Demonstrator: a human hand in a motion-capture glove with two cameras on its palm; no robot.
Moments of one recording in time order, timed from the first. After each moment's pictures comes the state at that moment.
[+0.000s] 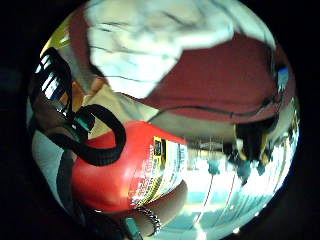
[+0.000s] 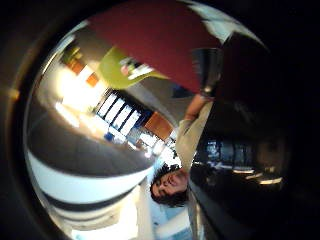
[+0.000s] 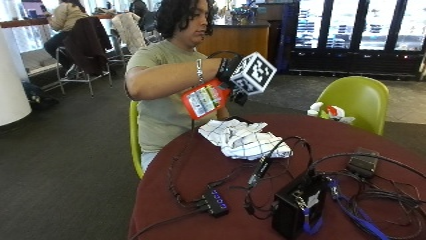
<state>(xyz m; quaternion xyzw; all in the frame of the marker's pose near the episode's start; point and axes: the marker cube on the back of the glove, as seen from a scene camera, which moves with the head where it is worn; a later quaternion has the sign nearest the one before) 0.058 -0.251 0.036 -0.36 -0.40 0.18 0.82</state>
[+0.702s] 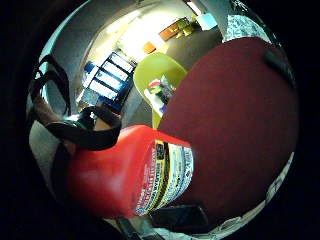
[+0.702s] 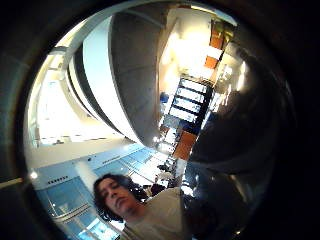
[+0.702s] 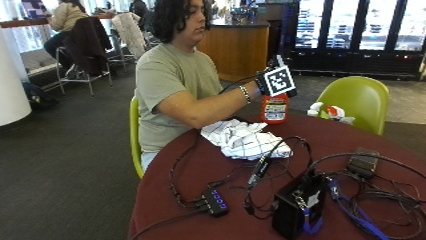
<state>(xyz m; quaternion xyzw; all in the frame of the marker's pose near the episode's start) -0.075 -0.415 0.089 0.15 -0.56 -0.09 0.81</state>
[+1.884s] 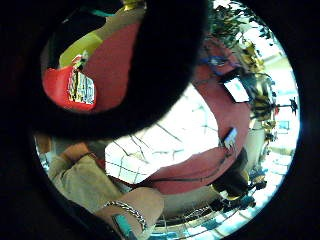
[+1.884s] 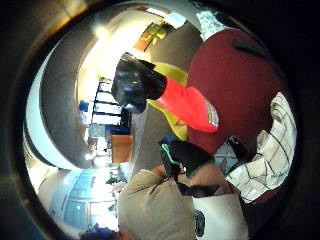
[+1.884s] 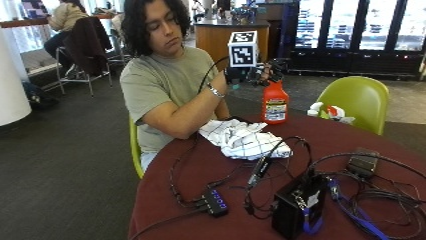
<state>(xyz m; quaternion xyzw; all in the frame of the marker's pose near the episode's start) 0.008 -0.289 0.034 0.02 -0.11 0.10 0.99</state>
